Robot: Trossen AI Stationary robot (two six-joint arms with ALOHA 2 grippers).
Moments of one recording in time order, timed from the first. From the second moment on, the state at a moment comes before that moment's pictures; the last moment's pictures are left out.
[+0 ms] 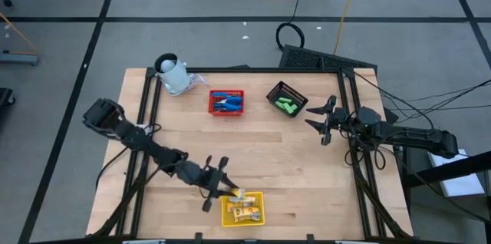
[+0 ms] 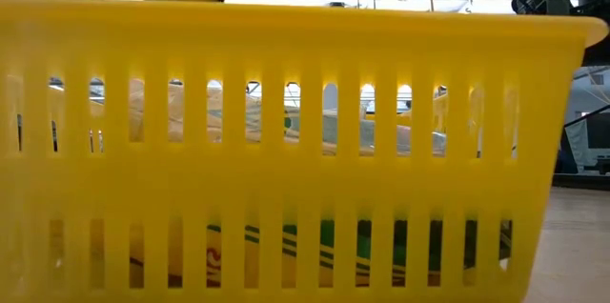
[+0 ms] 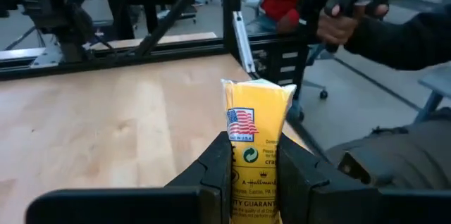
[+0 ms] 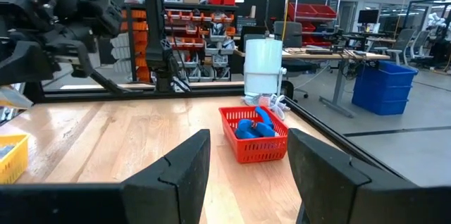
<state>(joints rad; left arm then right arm) -0.53 1.62 0.71 0.70 -0.15 -0.06 -0.21 0.22 0.01 0.26 0.00 -0.04</state>
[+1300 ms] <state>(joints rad) -0.56 1.93 0.94 0.51 -0.10 -0.27 -0.21 0.25 0.01 0.24 0.03 0.02</state>
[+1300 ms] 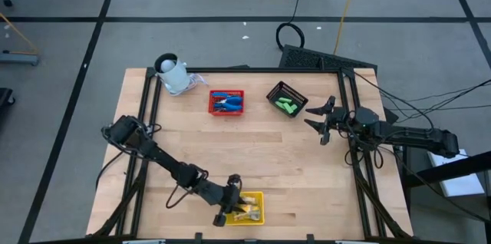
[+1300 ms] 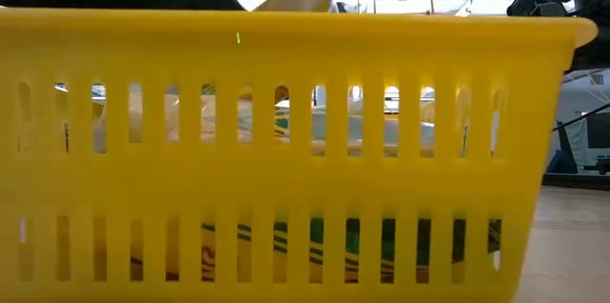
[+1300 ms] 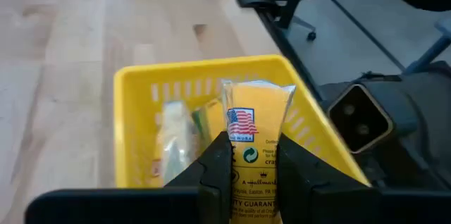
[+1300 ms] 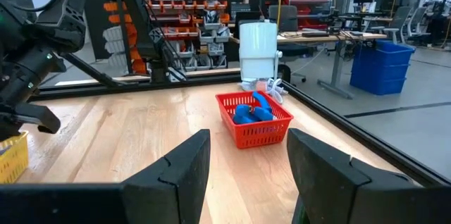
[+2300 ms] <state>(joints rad) -0.58 1.56 0.94 -0.05 -0.27 -0.18 -0.21 0.25 0.01 0.22 0.03 0.02</state>
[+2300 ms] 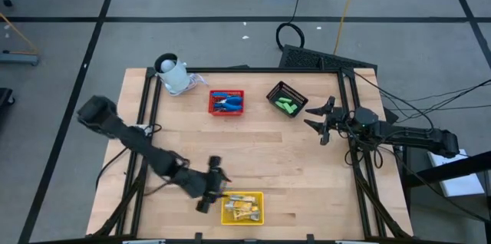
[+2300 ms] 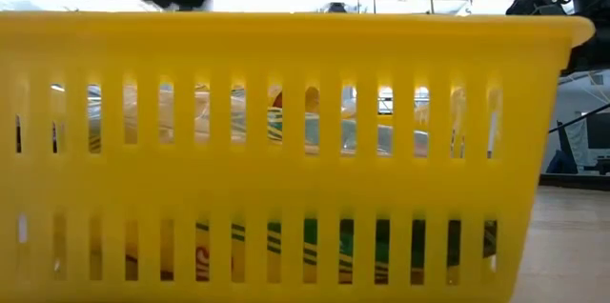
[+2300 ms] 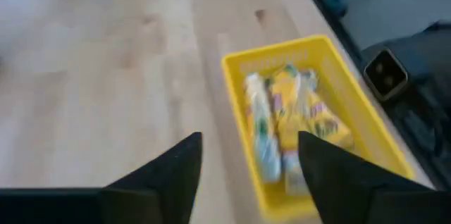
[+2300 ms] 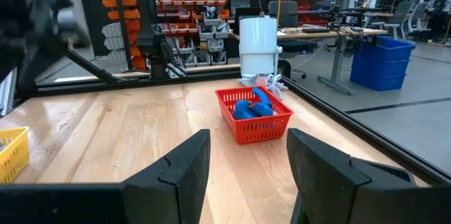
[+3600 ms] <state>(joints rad) -1.13 0.23 0.34 -0.37 -0.56 -0.29 -0.21 0.25 0.01 0.22 0.03 0.01</state>
